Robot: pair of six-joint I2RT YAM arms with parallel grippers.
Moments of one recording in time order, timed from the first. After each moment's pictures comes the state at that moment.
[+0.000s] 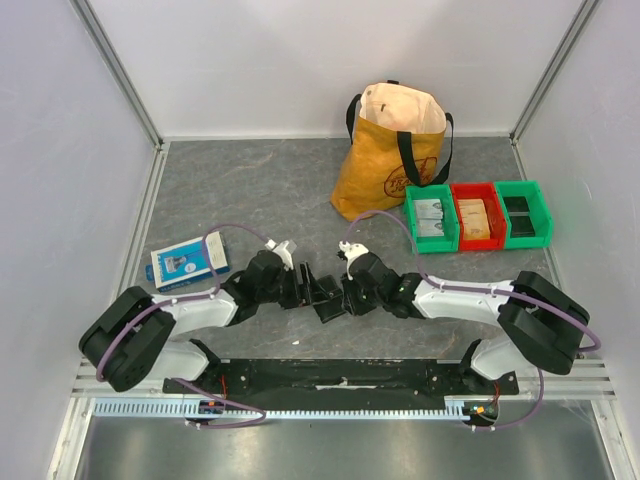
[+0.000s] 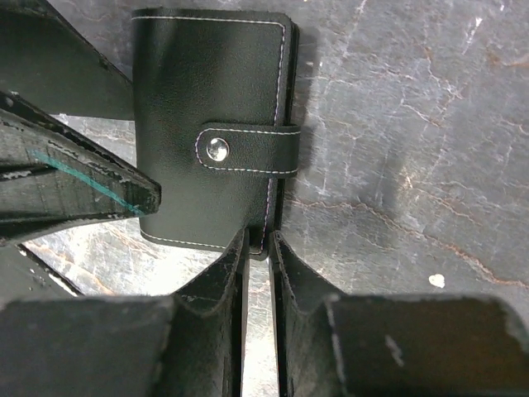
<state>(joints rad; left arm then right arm) -0.69 1.31 0.36 0.27 0.30 -0.85 0.95 1.45 0.65 -0.06 0.01 0.46</state>
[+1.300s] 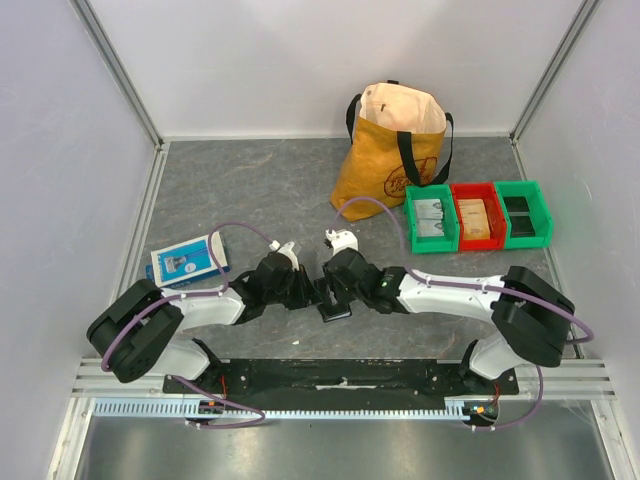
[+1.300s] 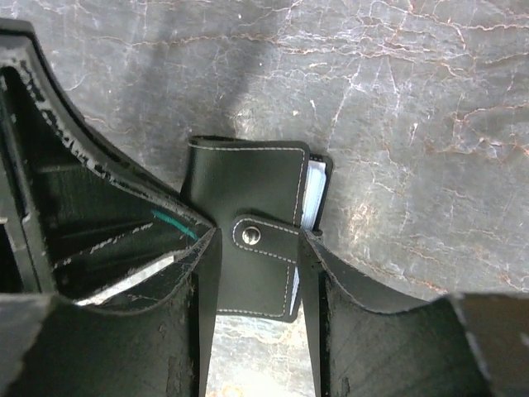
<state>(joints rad) -0.76 1.38 0.41 0.27 0.18 -0.87 1.05 1.50 0.82 -0.14 0.28 0.53</state>
